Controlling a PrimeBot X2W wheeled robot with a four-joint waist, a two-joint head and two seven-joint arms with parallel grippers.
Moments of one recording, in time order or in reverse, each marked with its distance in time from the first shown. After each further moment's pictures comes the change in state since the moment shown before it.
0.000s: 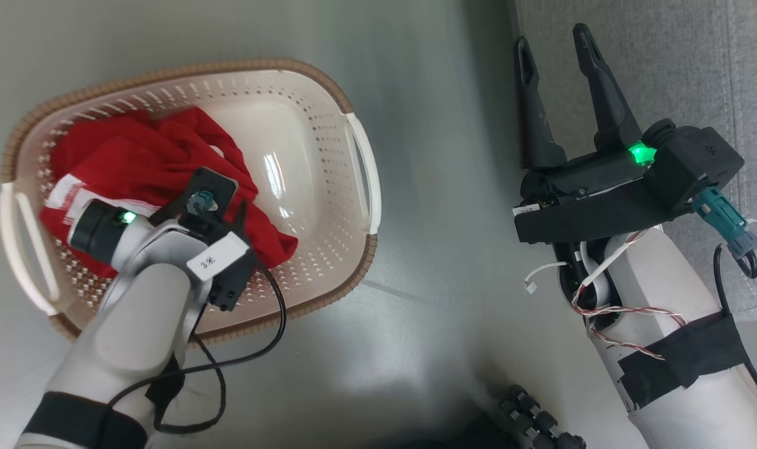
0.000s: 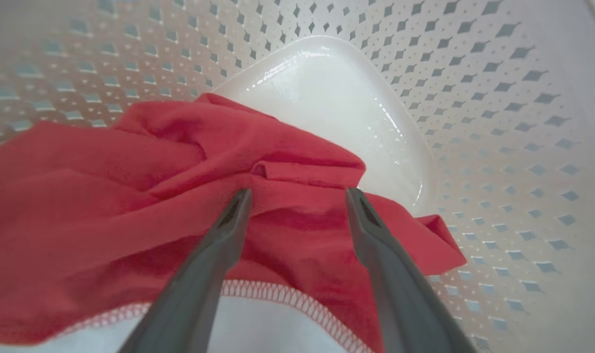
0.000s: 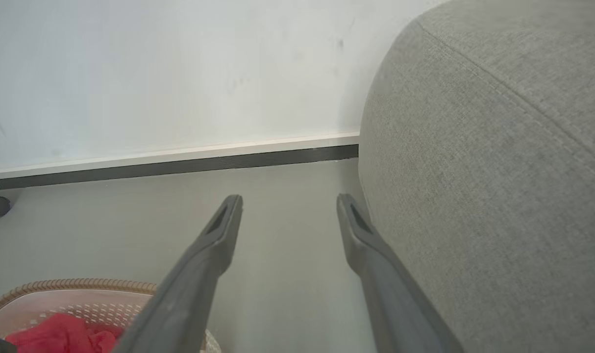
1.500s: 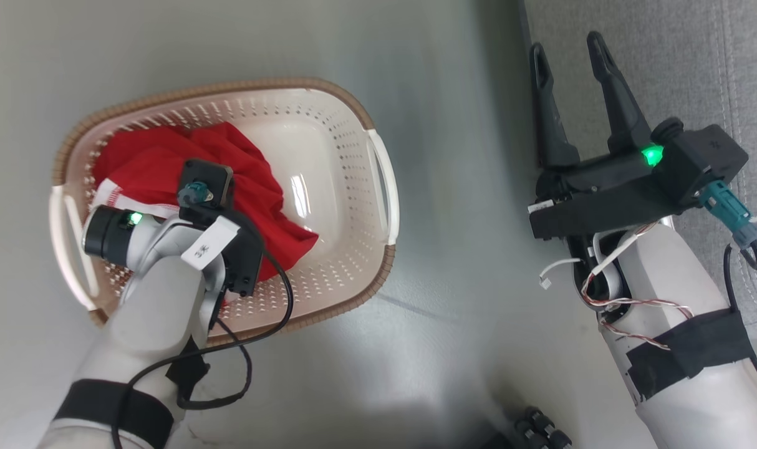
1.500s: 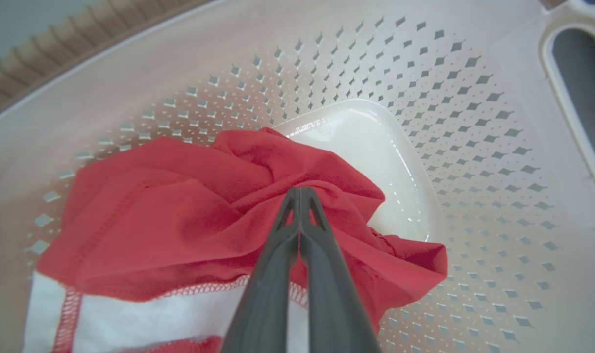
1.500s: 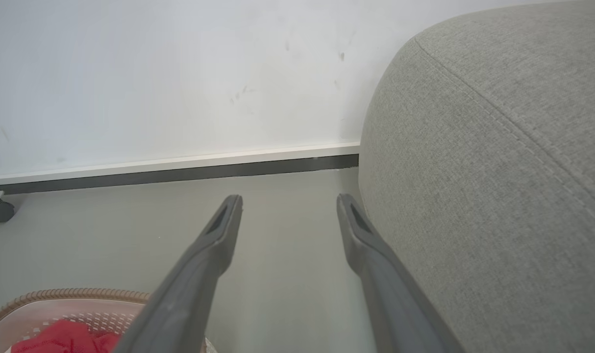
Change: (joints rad) left arm -0.070 -0.093 0.073 0.195 -0.067 0.041 -0.137; right arm -0.005 0.002 -0.052 0.079 -0.027 0.036 0.000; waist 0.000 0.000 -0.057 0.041
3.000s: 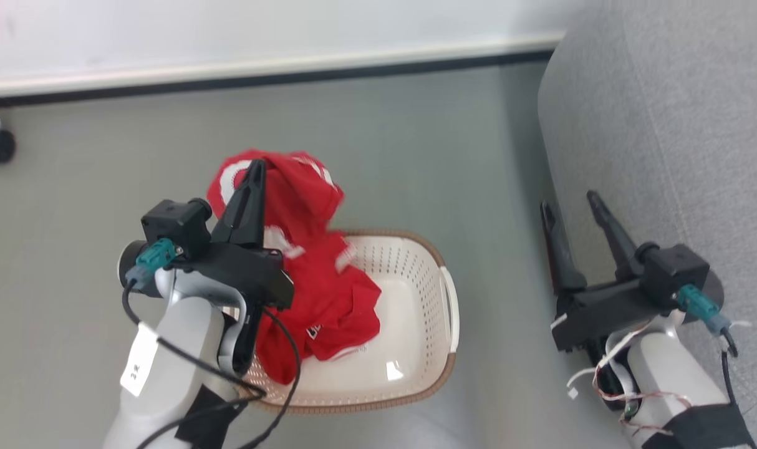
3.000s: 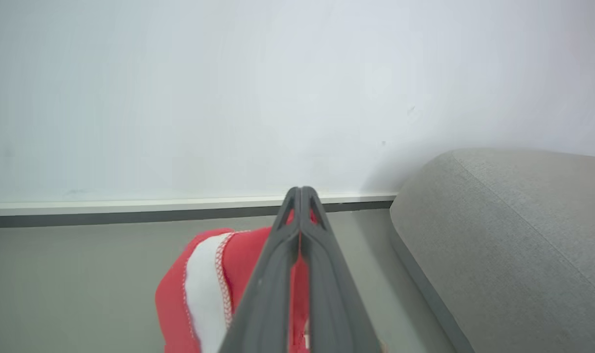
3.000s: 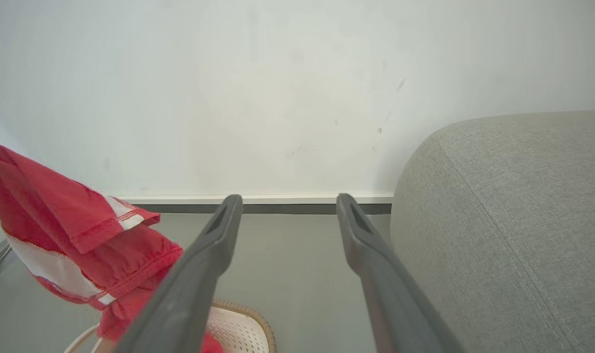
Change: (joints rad) left arm 0.267 -0.056 0.184 -0.436 -0.184 -0.071 -0.231; right arm 0.246 -0.051 -0.021 0.132 -0.021 0.040 0.000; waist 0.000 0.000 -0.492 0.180
